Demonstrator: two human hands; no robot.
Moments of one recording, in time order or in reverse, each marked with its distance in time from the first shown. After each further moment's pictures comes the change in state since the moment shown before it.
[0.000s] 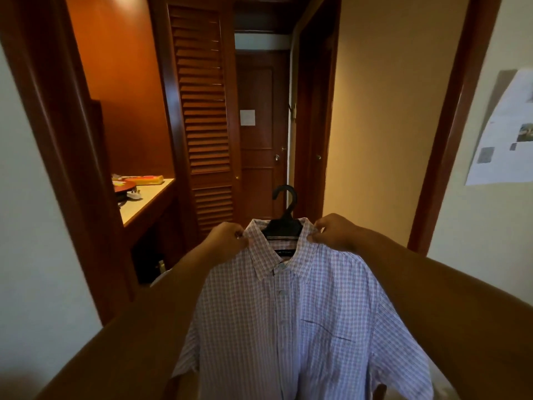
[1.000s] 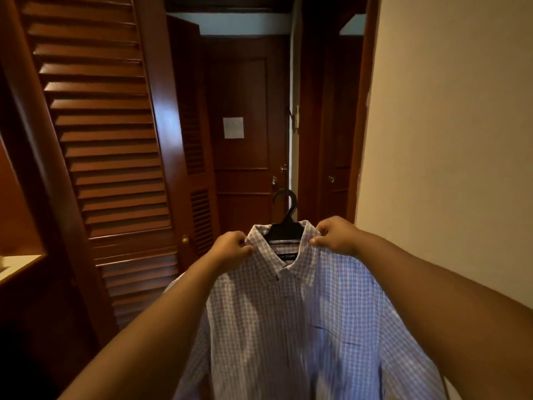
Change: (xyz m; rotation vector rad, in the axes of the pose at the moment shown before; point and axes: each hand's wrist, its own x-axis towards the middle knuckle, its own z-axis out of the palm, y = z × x) left_hand 0.740 -0.023 0.101 -0.023 0.036 -0.038; right_hand 0.710 0.211 -0.118 0.050 0.002 -0.040
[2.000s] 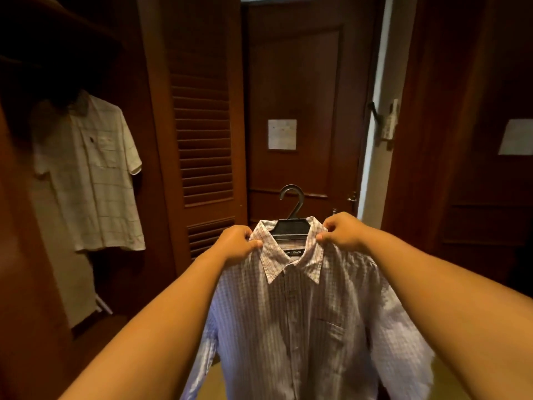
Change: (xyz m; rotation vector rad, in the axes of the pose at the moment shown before) left_hand 0.580 -0.131 -0.059 0.073 0.185 -0.130; right_hand 0.668 0.027 -0.001 -0.078 -0.127 -0.229
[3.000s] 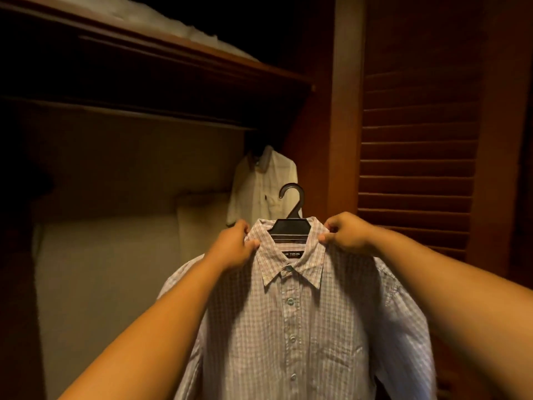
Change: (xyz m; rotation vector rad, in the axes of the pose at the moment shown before) left_hand 0.220 -0.241 -0.294 0.454 0.739 -0.486; right_hand 0.504 -0.331 0.125 0.108 -0.325 -0.826
